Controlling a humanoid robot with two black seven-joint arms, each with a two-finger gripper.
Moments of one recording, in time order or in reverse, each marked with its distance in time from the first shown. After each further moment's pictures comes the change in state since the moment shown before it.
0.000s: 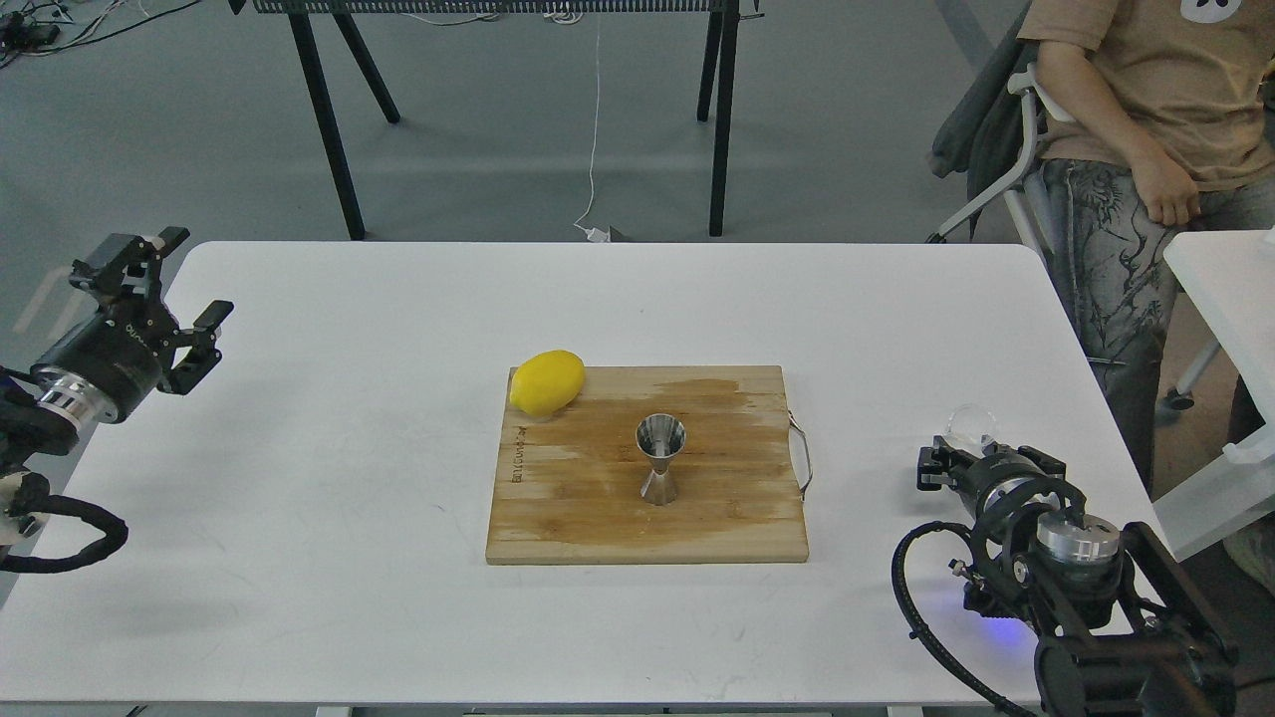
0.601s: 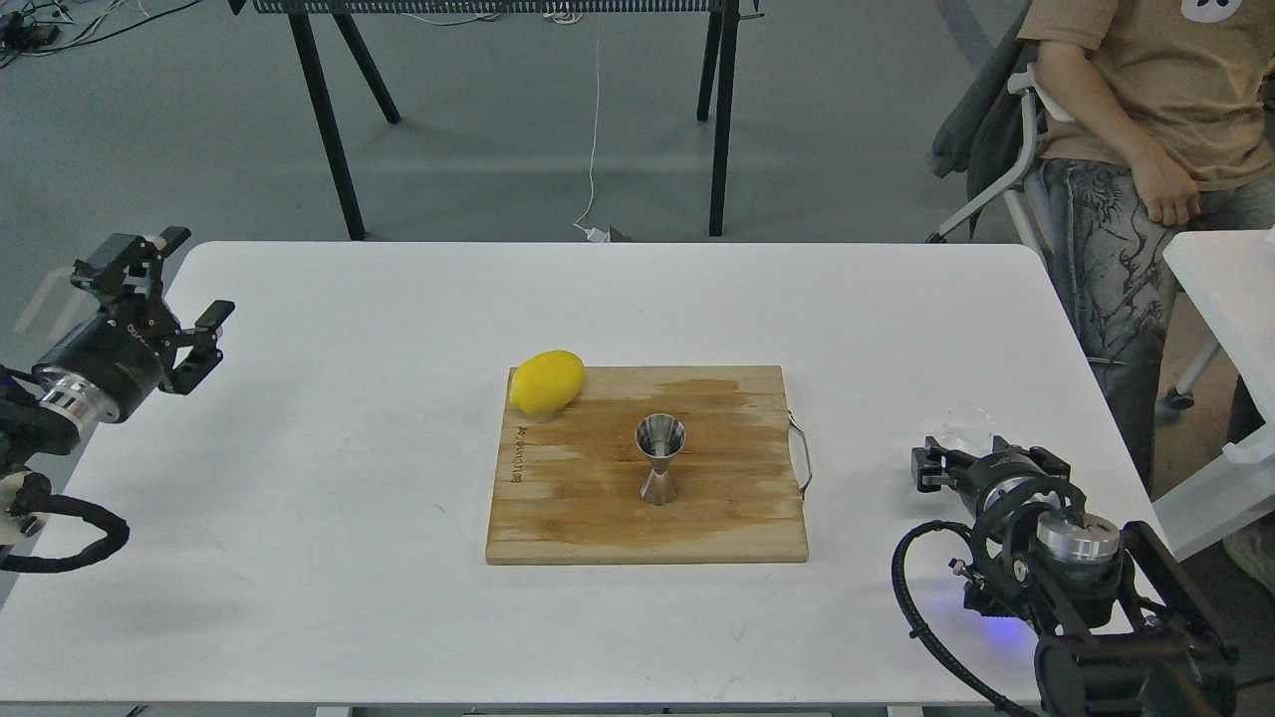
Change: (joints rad) left arm 0.000 -0.001 0.000 0.000 0.000 0.000 0.000; right arm 0.001 0.000 0.000 0.002 0.000 -0.002 0.000
